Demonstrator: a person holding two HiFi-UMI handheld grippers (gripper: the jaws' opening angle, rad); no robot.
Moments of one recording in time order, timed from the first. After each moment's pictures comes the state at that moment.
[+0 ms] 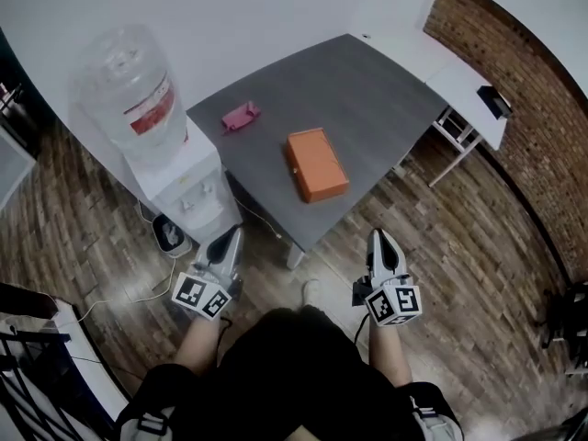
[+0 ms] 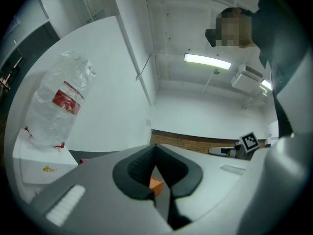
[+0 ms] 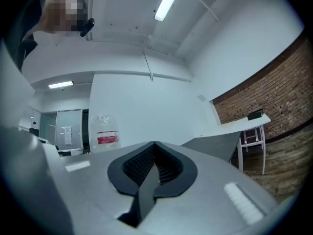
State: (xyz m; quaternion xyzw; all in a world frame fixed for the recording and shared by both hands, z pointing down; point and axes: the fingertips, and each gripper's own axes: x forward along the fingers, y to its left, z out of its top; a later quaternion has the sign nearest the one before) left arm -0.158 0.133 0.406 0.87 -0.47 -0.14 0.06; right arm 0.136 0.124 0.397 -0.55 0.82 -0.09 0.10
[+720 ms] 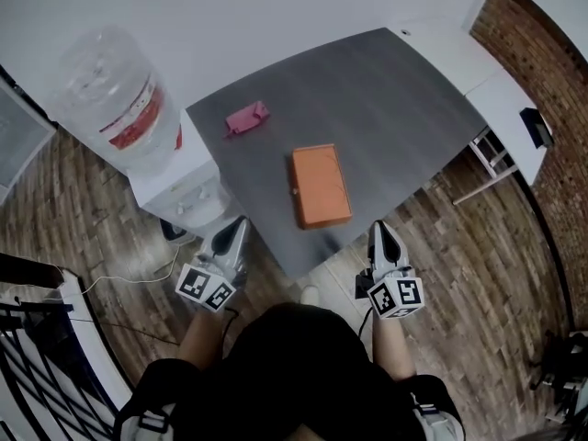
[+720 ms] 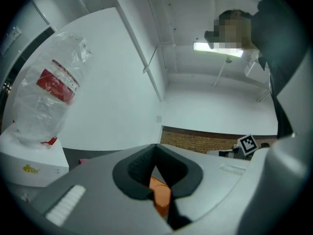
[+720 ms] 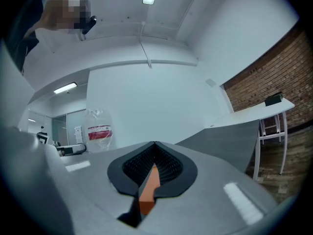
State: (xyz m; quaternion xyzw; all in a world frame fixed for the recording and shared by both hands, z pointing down) left arm -0.123 0.026 0.416 0.84 -0.53 -0.11 0.07; right arm 0.154 -0.025 0.428 -0.49 0.86 -0.13 0.07
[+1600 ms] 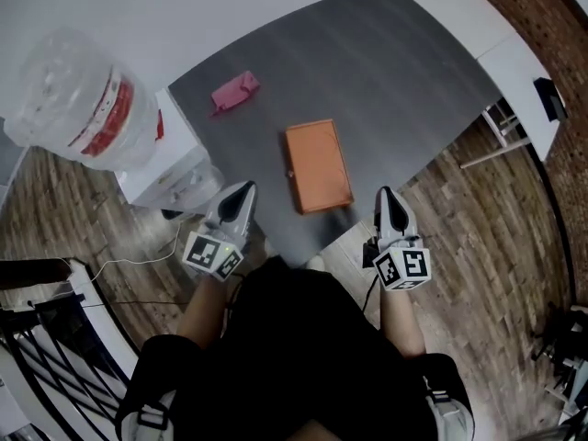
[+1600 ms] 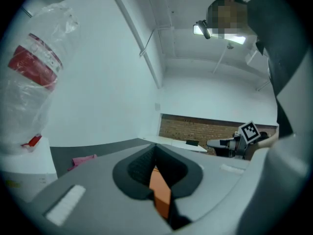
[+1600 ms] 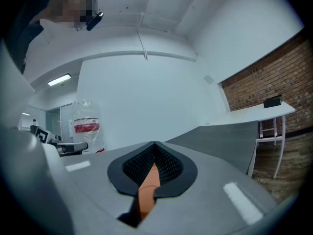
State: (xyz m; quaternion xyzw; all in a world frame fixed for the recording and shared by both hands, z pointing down) left arm -0.110 -0.048 0.442 0.85 -0.51 -0.04 0.08; right arm 0.155 -0.081 0.445 -0.51 0.85 -0.13 0.03
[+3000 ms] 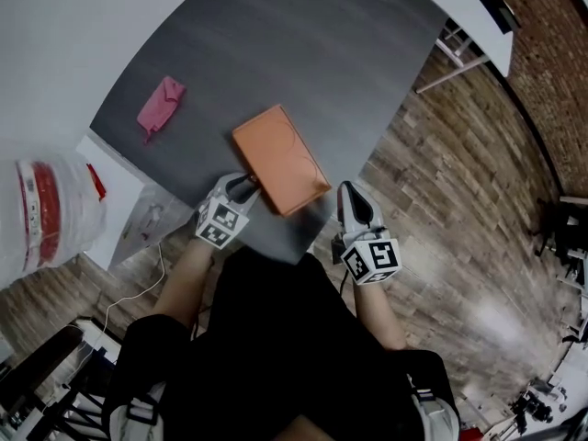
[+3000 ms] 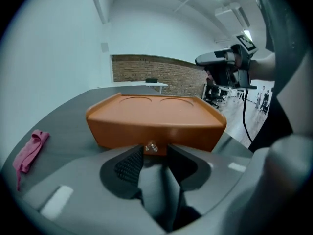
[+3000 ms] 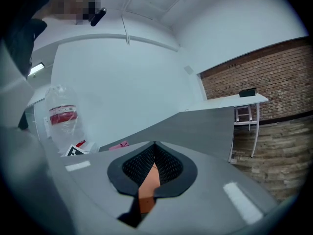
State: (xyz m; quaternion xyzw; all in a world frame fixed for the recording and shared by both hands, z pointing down) left arm -0.040 -0.097 0.666 0.92 -0.21 0.32 0.08; right arm 0.136 -0.062 0.502 -0.61 0.77 -0.21 -0.02
